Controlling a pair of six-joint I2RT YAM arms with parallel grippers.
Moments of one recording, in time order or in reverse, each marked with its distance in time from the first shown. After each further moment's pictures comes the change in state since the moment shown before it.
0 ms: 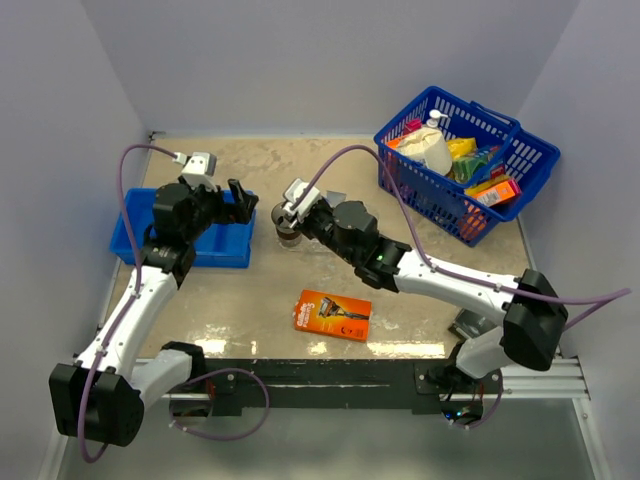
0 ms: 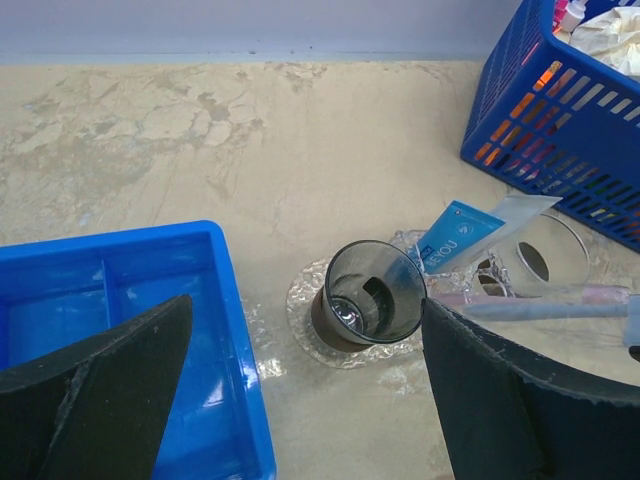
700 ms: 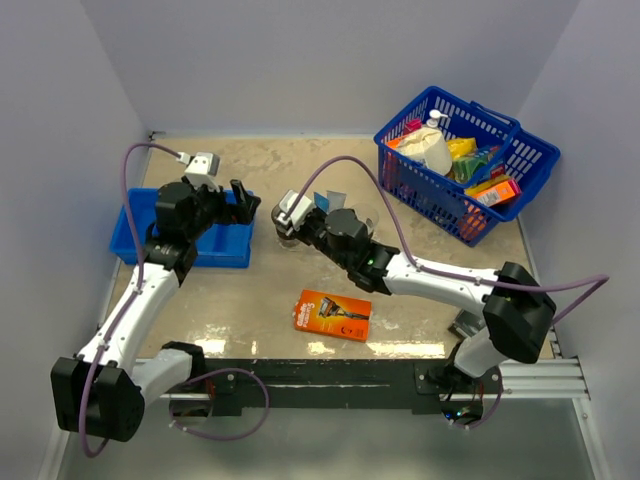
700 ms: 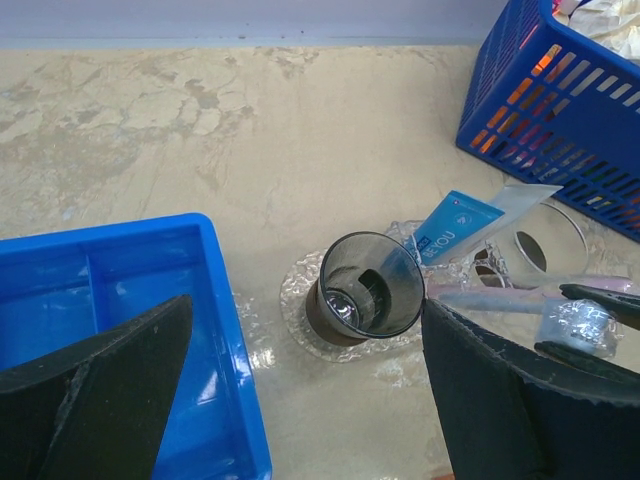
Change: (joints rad) left arm 0.000 0.023 0.000 0.003 0.024 0.000; right arm 0.001 0.070 -0.054 0.085 0.027 -0.050
